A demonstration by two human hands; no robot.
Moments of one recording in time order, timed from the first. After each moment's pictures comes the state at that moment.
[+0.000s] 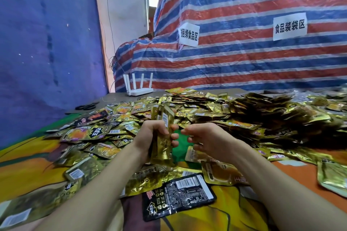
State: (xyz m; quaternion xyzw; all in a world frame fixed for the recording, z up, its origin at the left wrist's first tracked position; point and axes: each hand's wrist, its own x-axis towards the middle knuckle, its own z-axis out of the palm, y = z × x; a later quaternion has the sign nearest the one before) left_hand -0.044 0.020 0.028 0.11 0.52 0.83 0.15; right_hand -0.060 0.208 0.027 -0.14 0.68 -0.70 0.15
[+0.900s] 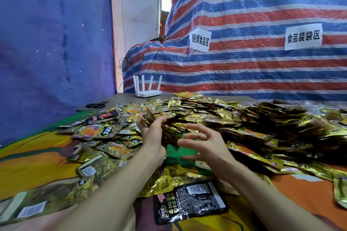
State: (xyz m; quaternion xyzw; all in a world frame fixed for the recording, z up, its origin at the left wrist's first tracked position) left_hand -0.070 0.020 0.020 -0.08 0.39 0.90 -0.18; right_hand -0.037 0.172 0.017 -0.18 0.68 -0.71 0.02
